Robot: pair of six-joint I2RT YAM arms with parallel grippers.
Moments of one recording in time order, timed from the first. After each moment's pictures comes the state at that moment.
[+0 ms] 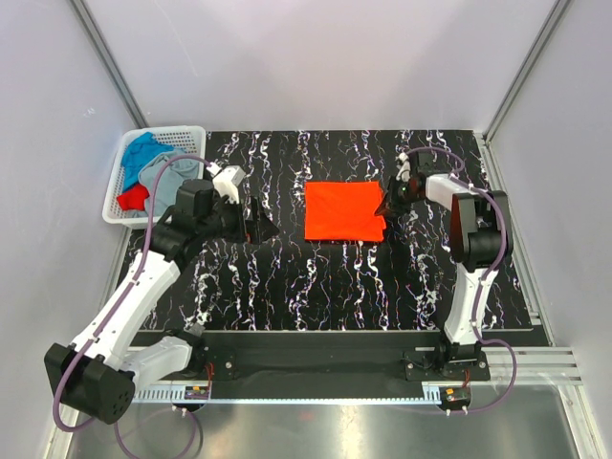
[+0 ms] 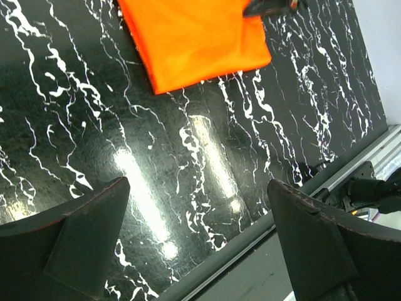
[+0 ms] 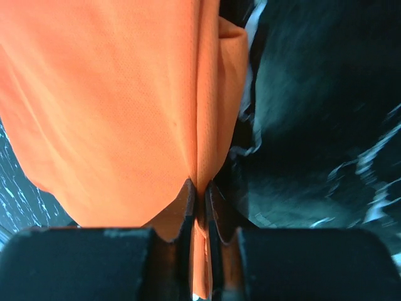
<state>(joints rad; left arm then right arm) -0.35 1.05 0.97 -0.52 0.39 -0.35 0.09 2.08 1.40 -0.40 -0.45 0.32</state>
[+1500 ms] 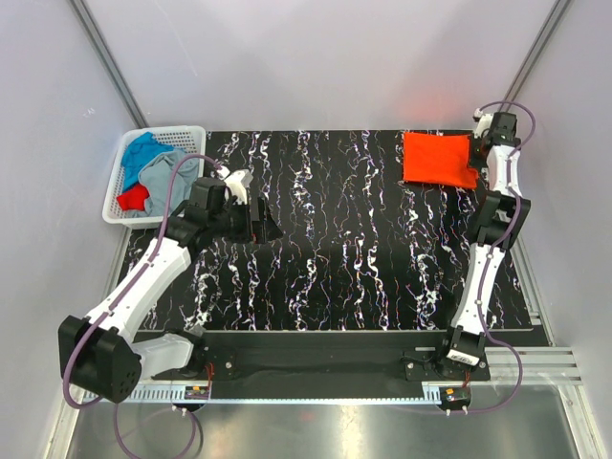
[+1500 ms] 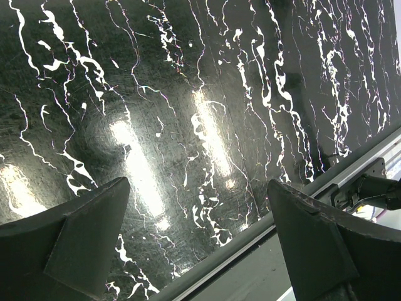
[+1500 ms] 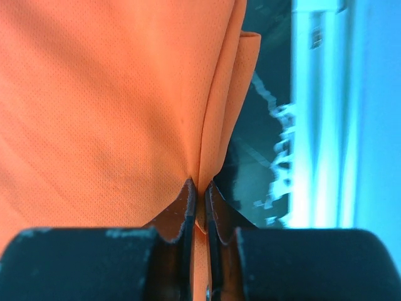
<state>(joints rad) -0.35 1.17 0.96 -0.52 0.39 -0.36 -0.31 2.73 2.60 -0.73 -0.14 -0.24</state>
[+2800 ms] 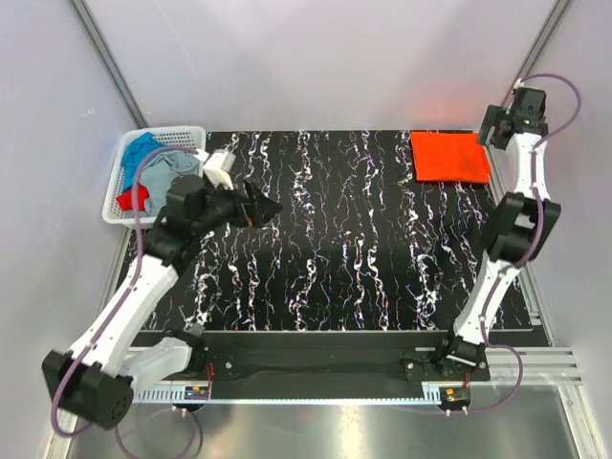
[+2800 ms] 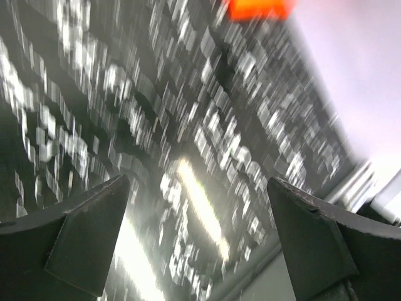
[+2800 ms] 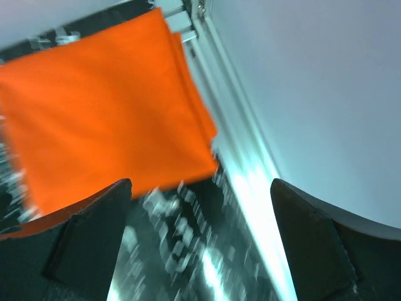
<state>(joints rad) -0.35 1.06 0.96 -0.31 0.39 -0.43 -0.32 2.32 2.23 -0.56 0.11 -0.07</state>
